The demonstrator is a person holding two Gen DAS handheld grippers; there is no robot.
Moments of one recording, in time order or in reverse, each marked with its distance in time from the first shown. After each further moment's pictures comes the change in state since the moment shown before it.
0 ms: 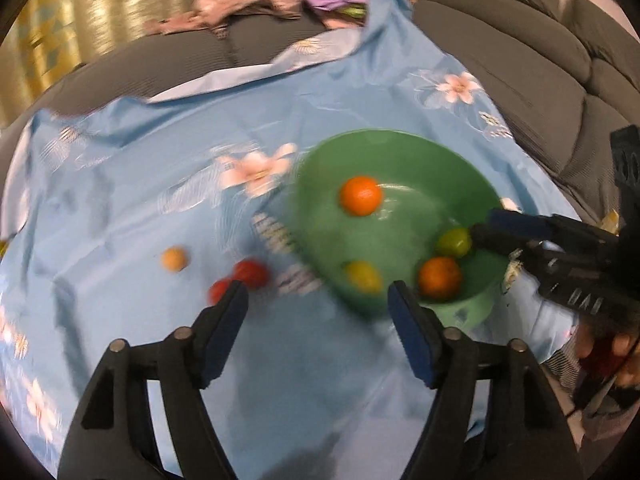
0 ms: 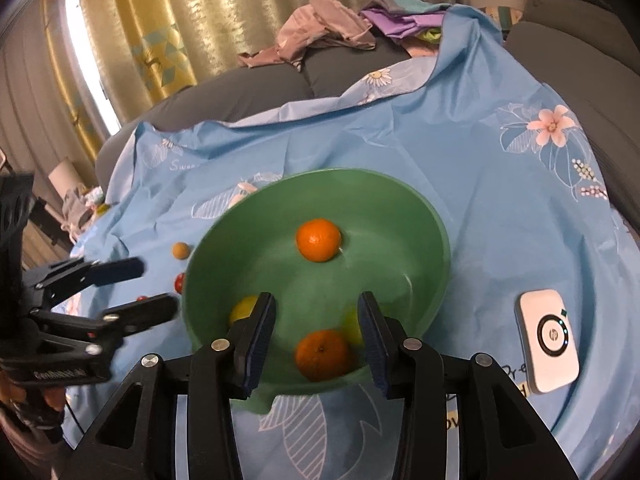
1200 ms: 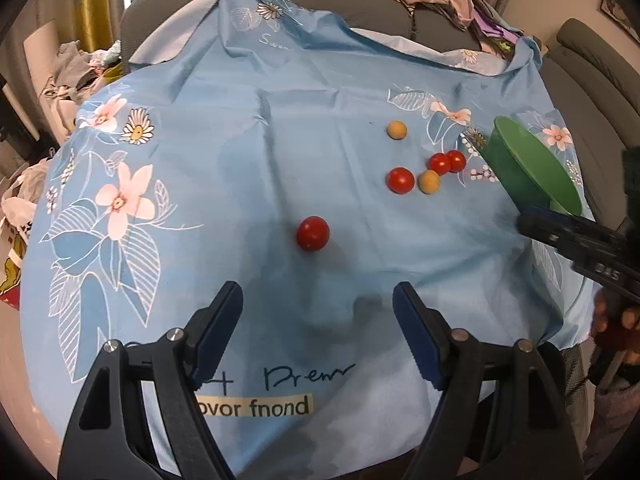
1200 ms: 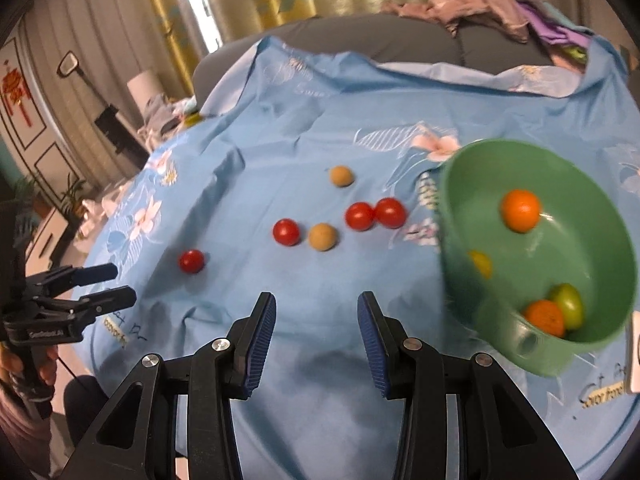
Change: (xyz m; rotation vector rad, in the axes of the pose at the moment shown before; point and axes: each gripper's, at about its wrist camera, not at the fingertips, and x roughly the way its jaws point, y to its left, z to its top) left arm -0.090 0.138 -0.157 -0.395 0.050 0.154; right arm 0.035 0.151 -0.043 -0.266 0.177 0.206
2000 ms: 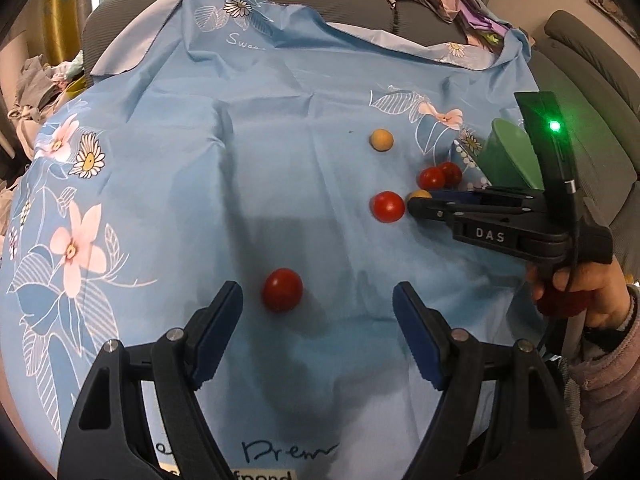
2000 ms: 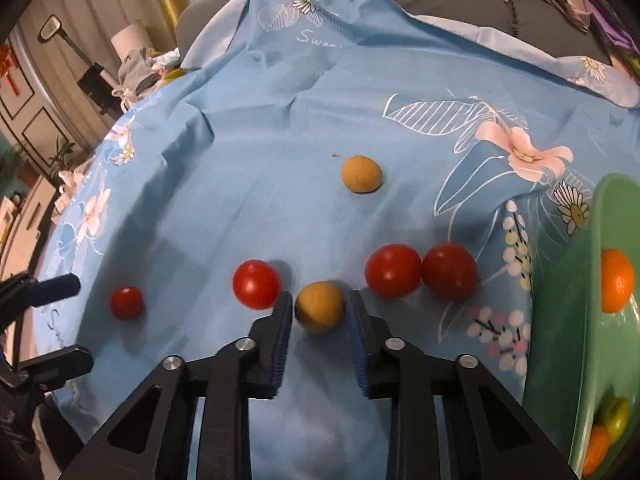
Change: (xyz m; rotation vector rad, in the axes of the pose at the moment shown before) left arm 0.036 -0.010 0.035 0.046 0.009 -0.062; right arm 0.104 -0.003 0.050 -0.066 0.163 -0.005
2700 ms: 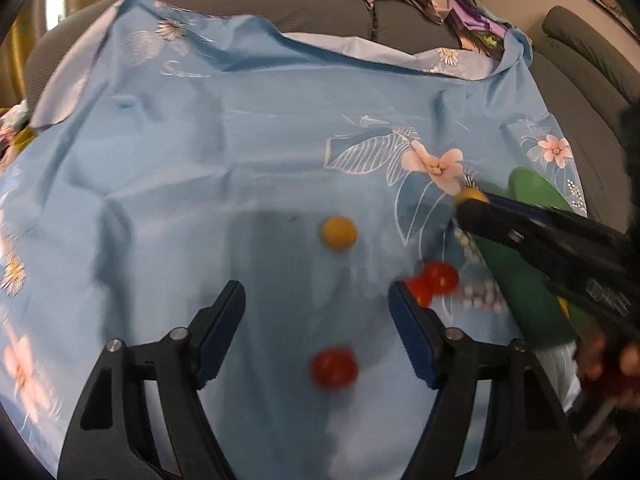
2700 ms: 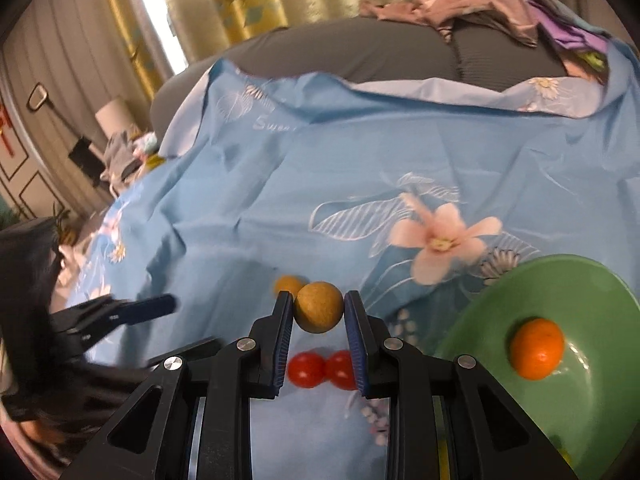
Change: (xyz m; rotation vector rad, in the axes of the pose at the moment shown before) left arm 0.090 -0.055 0.103 0.044 -0.015 -0.026; right arm -0.055 -0.059 0.041 0.126 -0.208 -0.011
